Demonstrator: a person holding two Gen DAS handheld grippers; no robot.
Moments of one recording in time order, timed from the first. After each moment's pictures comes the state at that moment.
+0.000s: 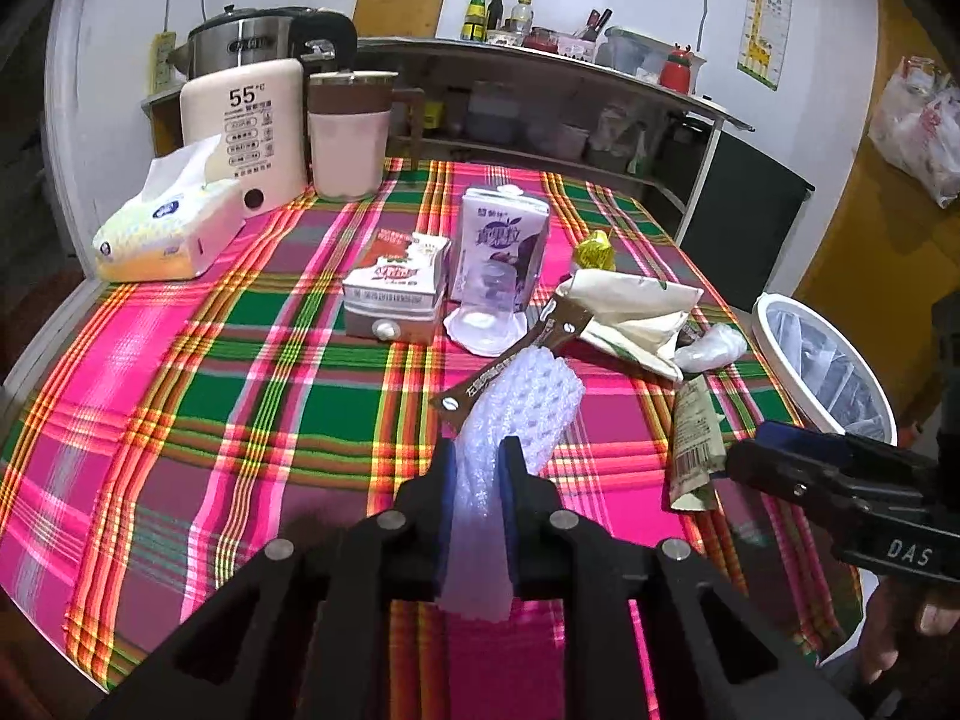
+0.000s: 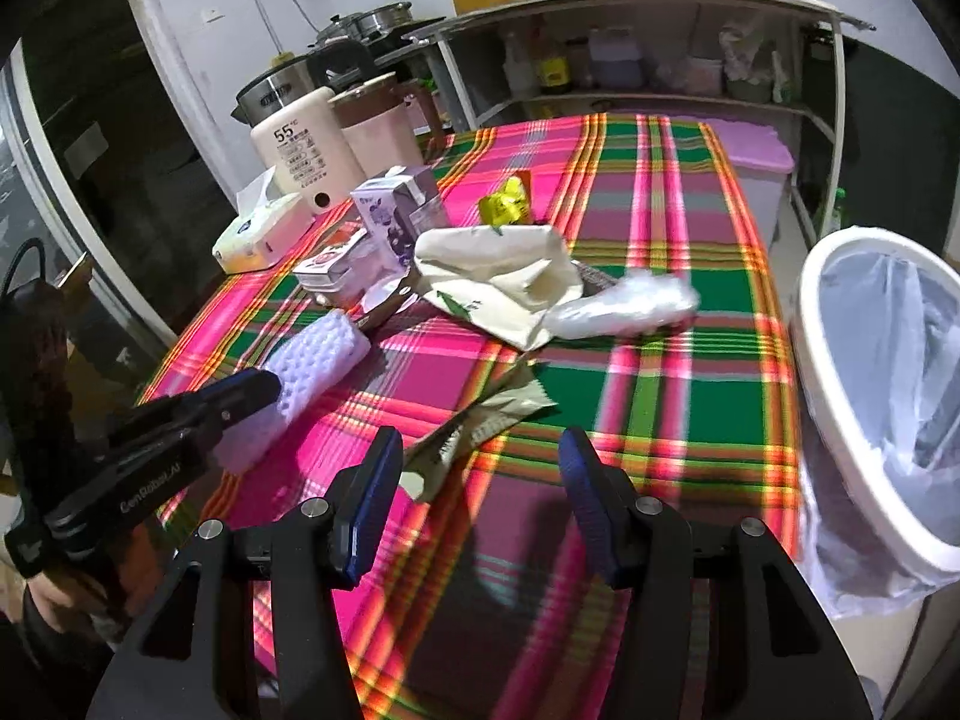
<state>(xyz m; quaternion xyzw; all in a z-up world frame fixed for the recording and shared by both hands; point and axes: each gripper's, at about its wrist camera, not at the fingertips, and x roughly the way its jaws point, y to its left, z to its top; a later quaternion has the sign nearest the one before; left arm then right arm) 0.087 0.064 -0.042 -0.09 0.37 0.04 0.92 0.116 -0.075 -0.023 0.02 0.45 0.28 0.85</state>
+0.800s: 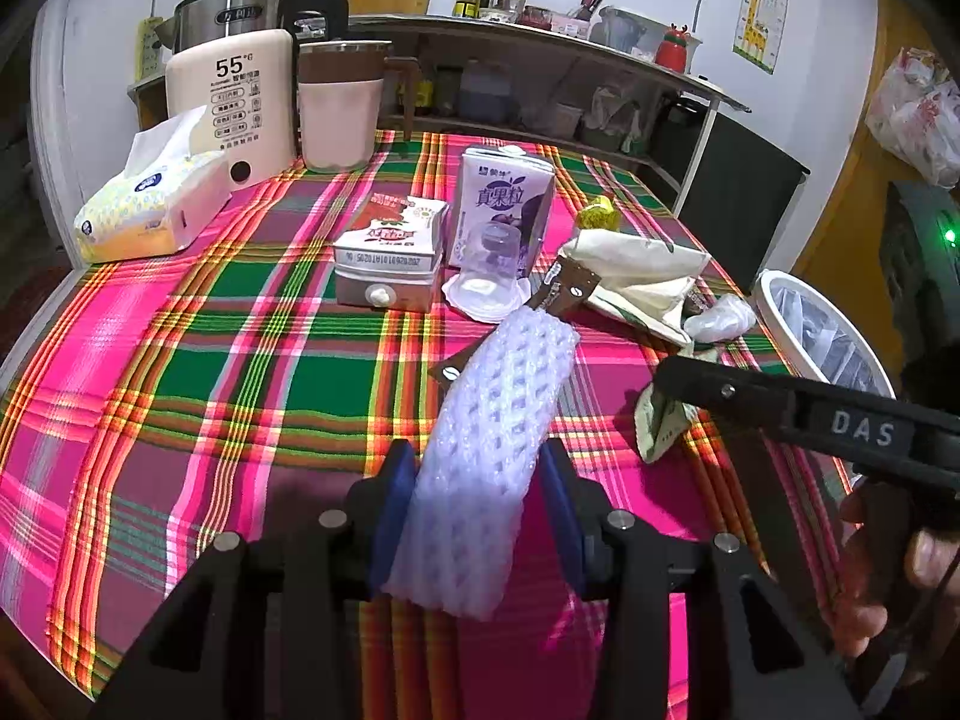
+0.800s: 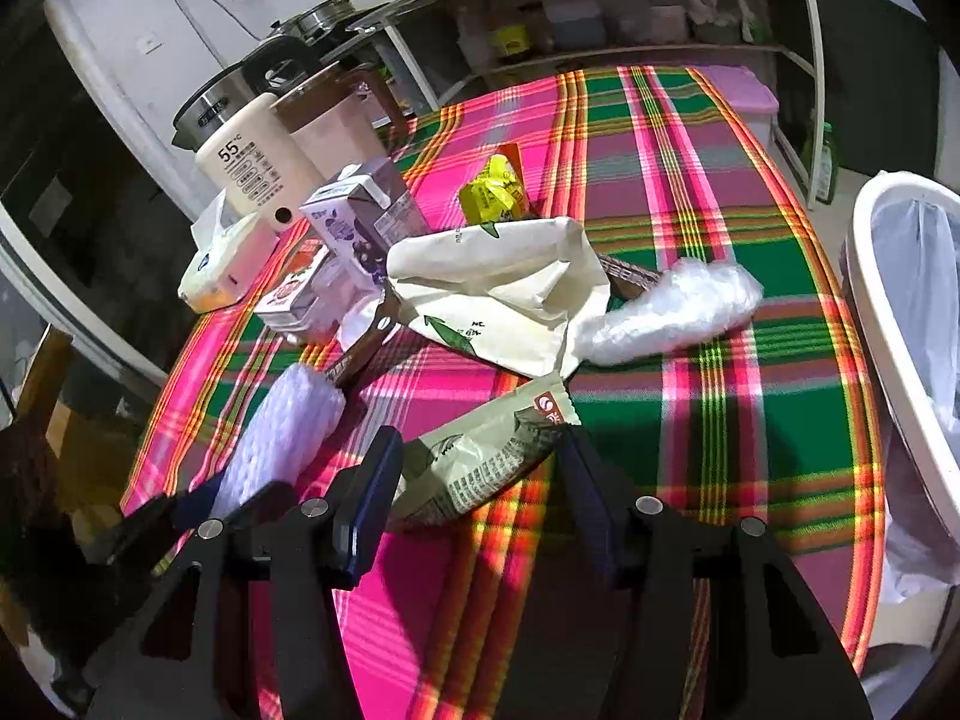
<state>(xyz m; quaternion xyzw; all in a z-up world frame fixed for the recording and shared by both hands) 0.089 0.066 -0.057 -0.09 0.39 0.03 0.91 0.154 -0.043 -0.040 0.08 0.48 0.25 0.84</state>
